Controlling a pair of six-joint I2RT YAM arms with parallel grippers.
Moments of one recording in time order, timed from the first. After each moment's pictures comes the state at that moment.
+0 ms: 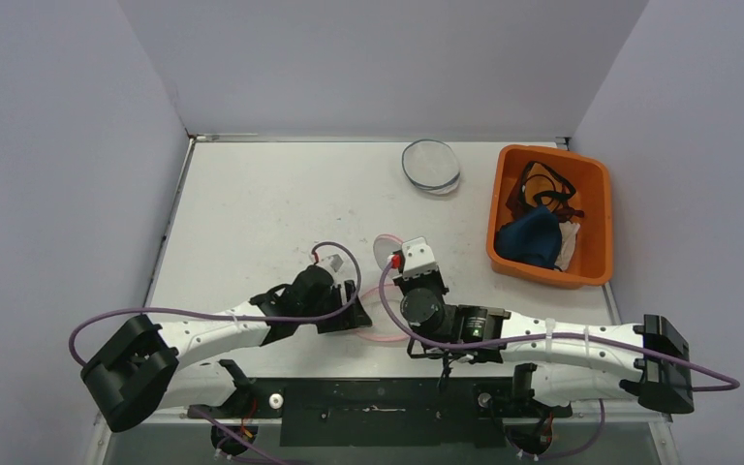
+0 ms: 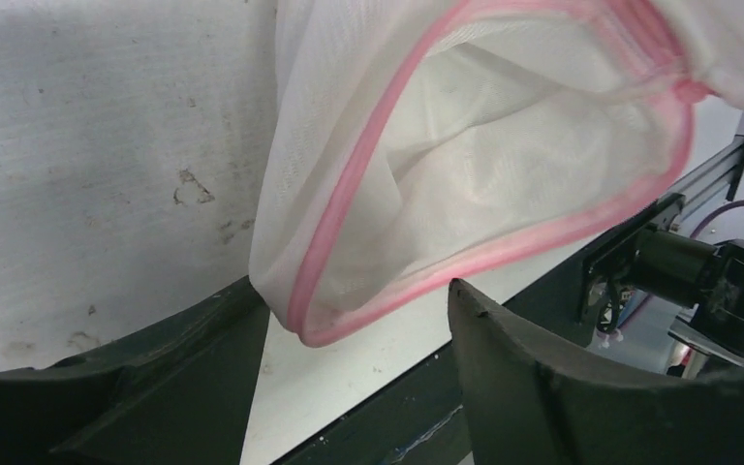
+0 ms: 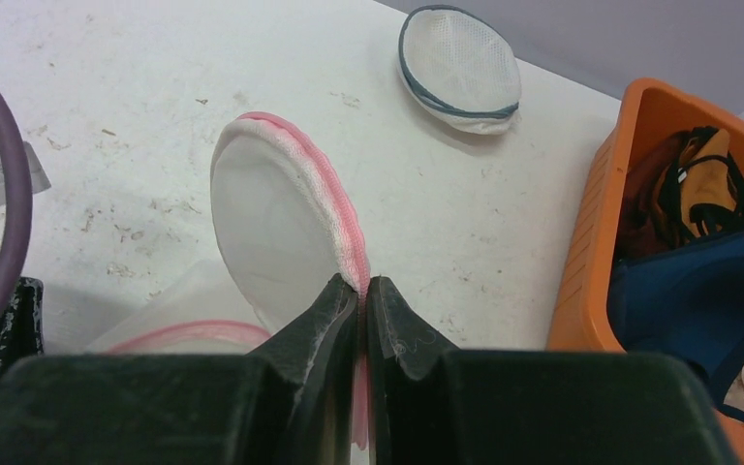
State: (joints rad) left arm -0.84 1.19 0.47 -0.06 0.14 -0.95; right arm 1.30 1.13 0.74 -0.03 1.08 0.09
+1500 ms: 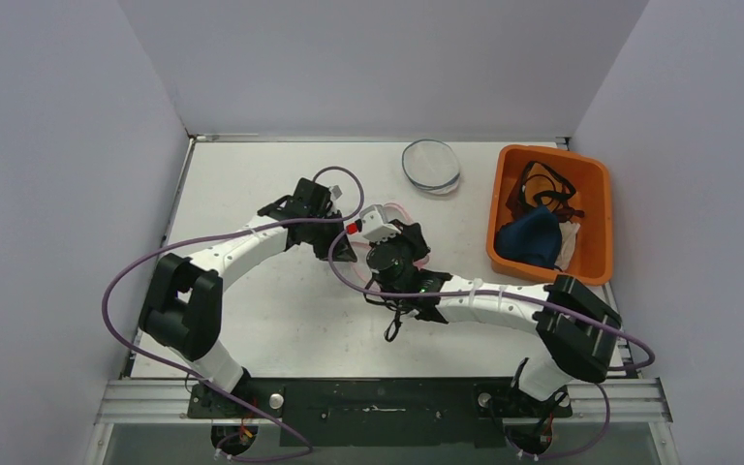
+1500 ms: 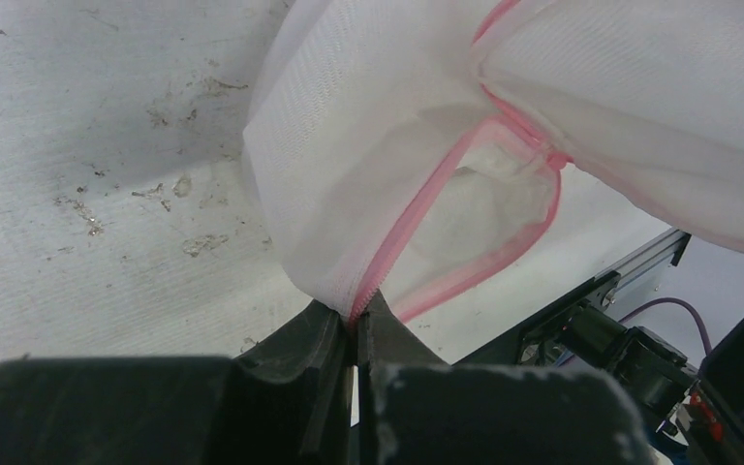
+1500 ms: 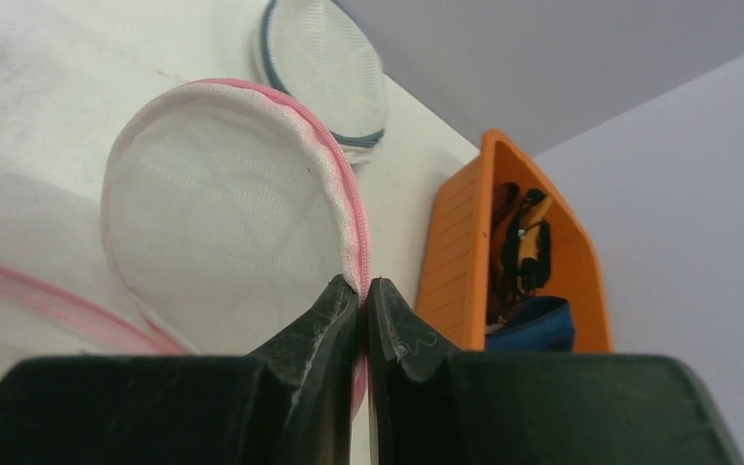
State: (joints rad) left arm -0.49 1.64 1.14 -0.50 0.34 -0.68; right arm 1.05 1.57 0.89 0.34 1.17 -0.47
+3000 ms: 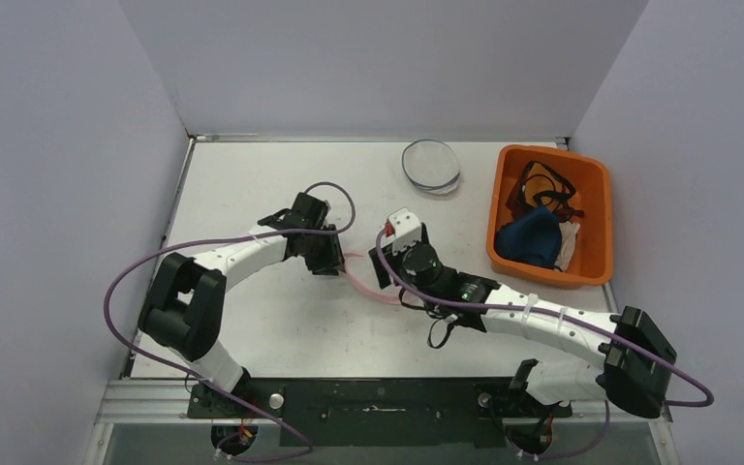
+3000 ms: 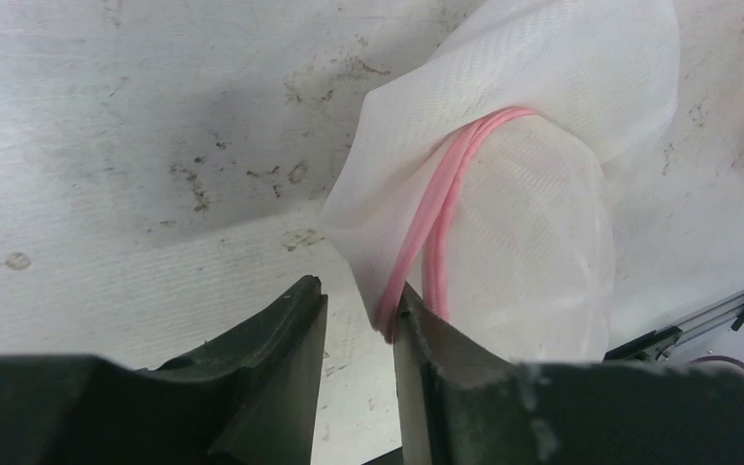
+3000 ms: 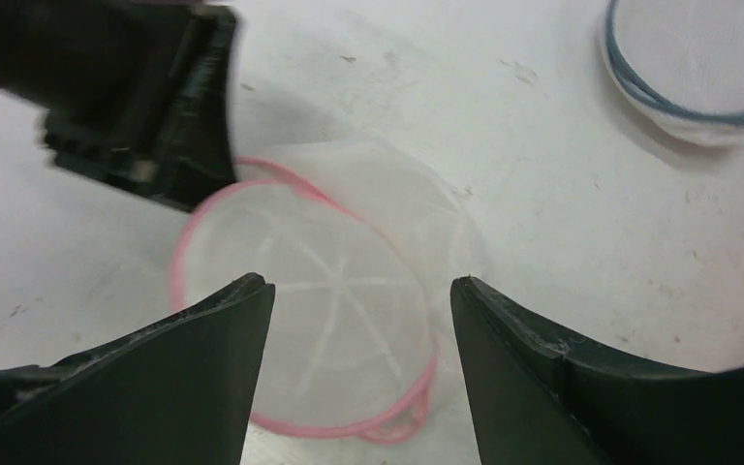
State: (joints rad) left arm -0.48 1.65 1.03 -0.46 0.23 -0.71; right arm 1.04 1.25 0.80 0.04 0.44 0.10
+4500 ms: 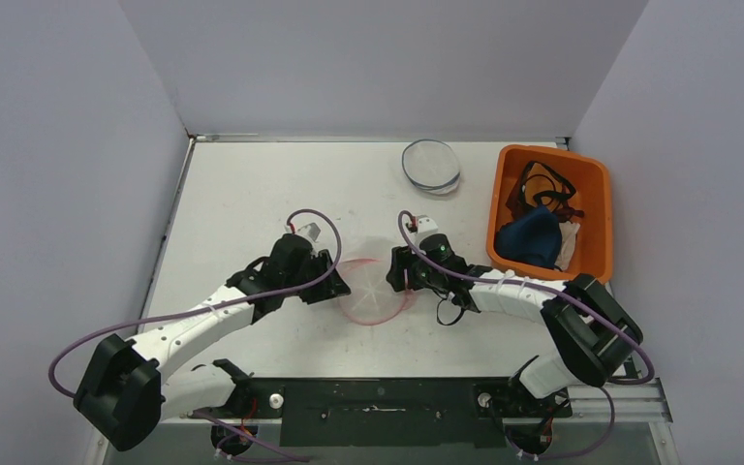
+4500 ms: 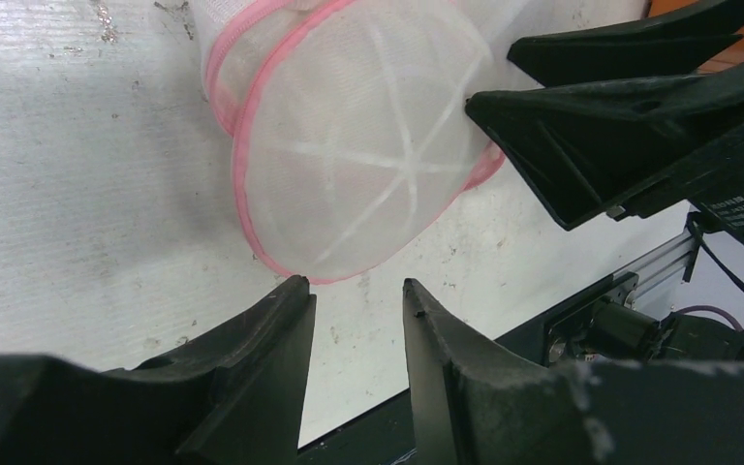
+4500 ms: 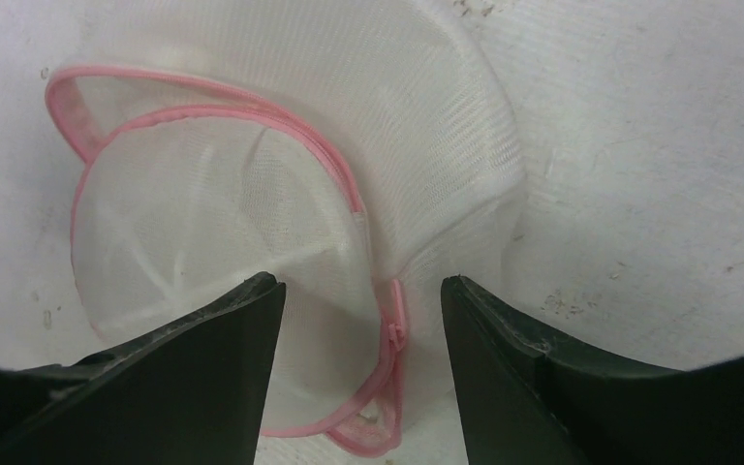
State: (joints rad) left arm -0.64 1.15 0.65 -0.28 0.14 -0.85; right arm 0.69 1.47 0.64 0.17 -0.01 0.38
